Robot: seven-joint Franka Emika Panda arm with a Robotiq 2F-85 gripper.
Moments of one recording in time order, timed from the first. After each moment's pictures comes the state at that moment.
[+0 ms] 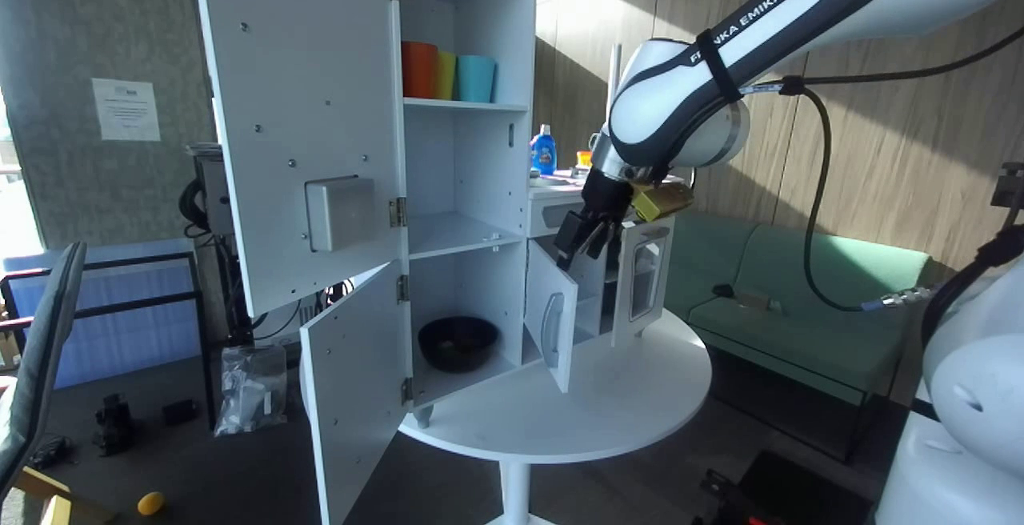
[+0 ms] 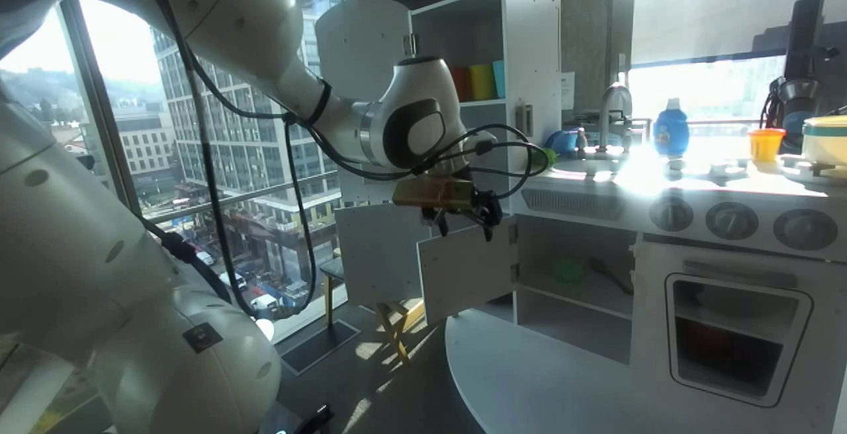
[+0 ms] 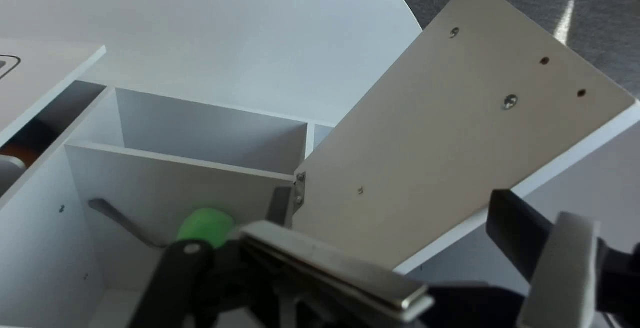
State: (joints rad) arm -0.01 -0.44 -0.09 -2.63 0.01 2.56 -0.25
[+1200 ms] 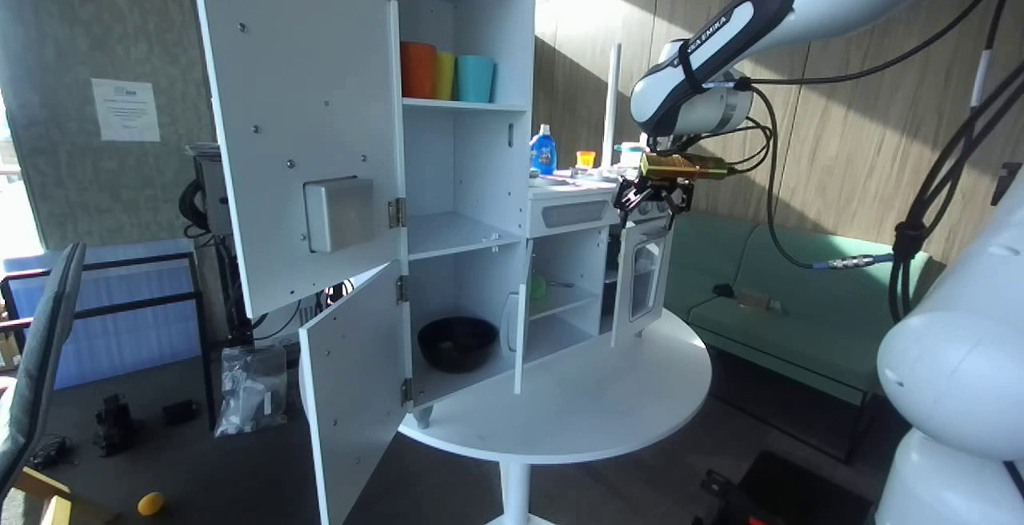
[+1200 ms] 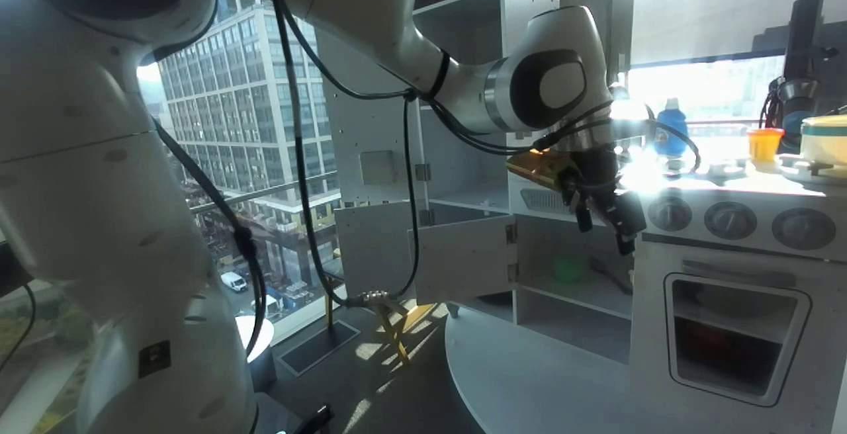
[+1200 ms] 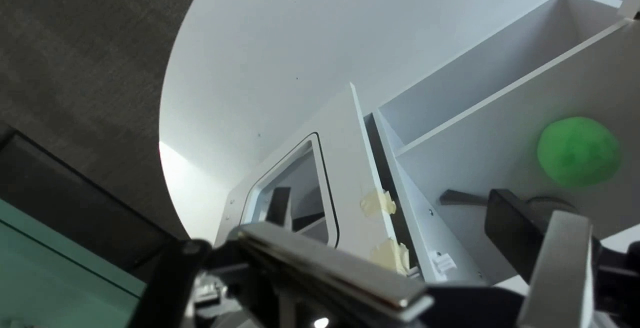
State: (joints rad) arm -0.33 -0.13 -0.16 -2.21 -0.12 2.36 0.29
